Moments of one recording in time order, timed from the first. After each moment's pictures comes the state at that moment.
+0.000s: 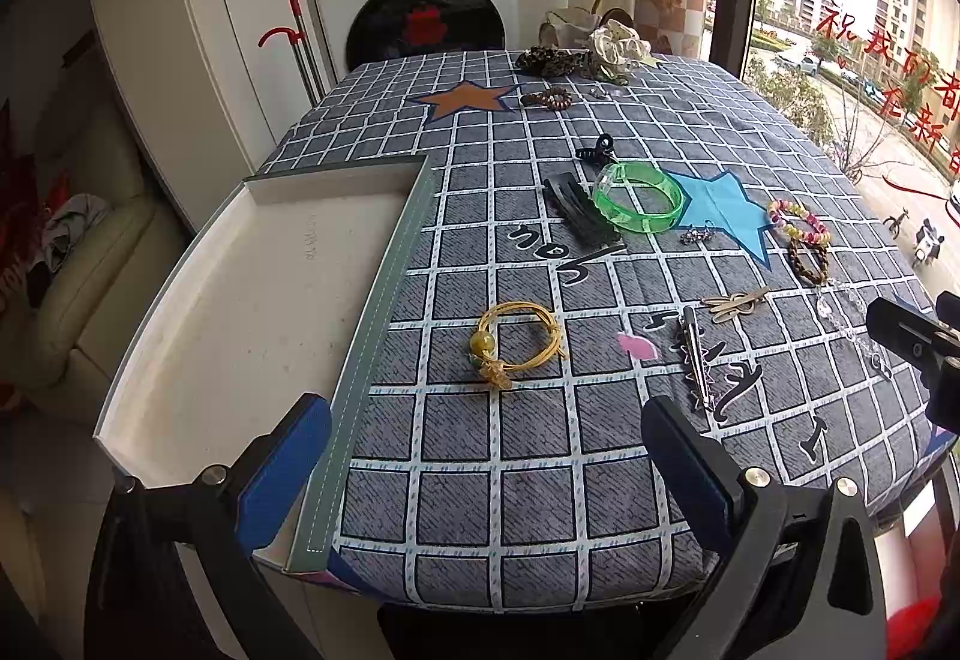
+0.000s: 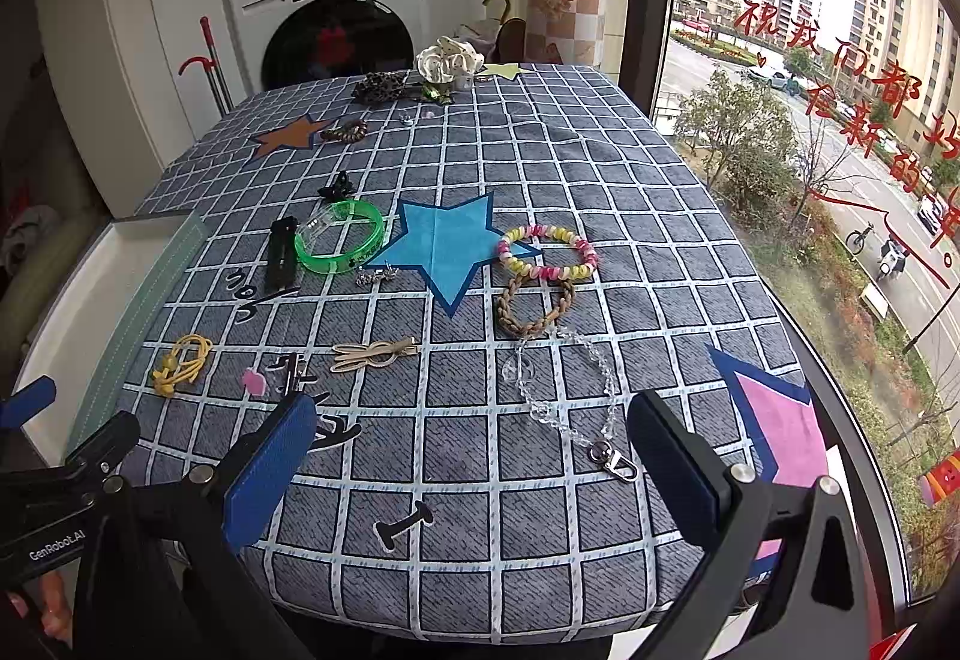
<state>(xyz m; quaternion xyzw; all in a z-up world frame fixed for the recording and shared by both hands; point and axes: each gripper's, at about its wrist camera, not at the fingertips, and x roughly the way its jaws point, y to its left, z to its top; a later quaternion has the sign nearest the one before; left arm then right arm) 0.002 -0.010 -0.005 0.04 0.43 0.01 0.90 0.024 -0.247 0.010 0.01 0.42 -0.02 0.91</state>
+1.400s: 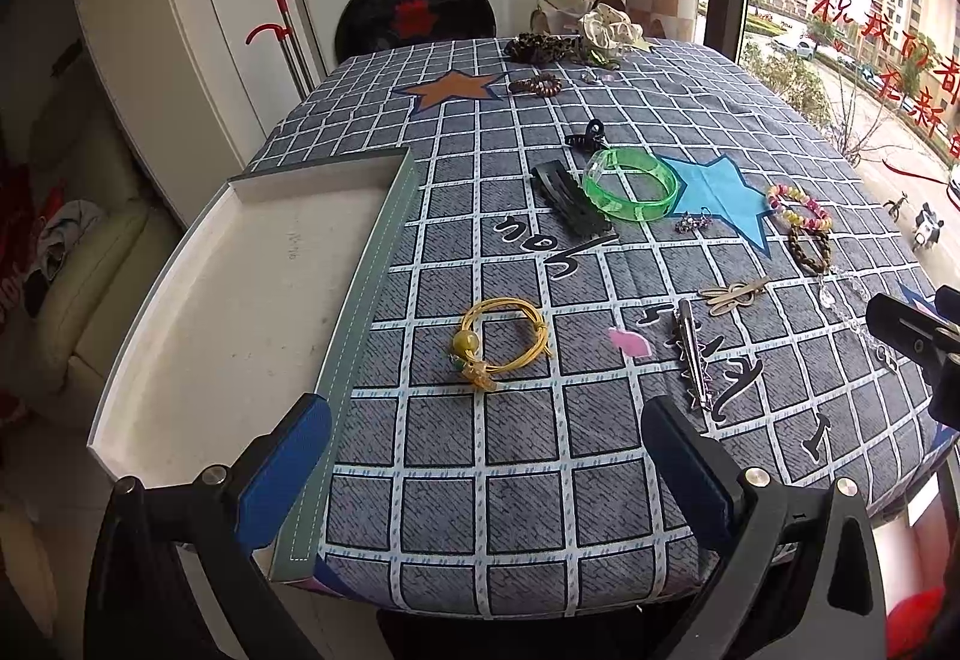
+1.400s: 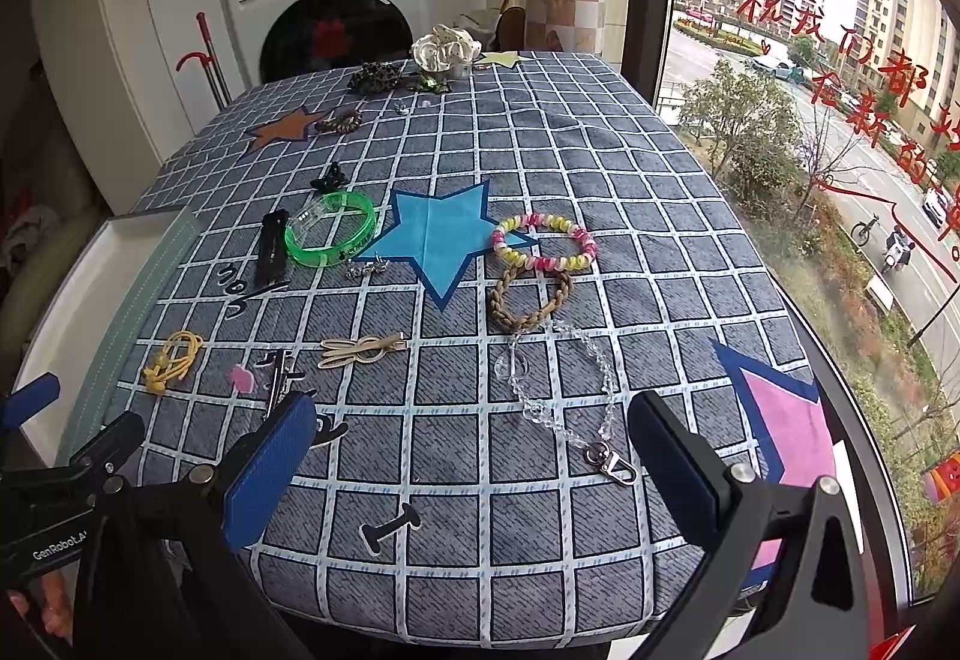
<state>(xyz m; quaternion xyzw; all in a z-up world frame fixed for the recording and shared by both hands) 0.014 -0.023 -0.011 0.05 0.45 0.00 0.89 0.030 -0.256 0.004 0.02 0.44 -0.01 0.90</state>
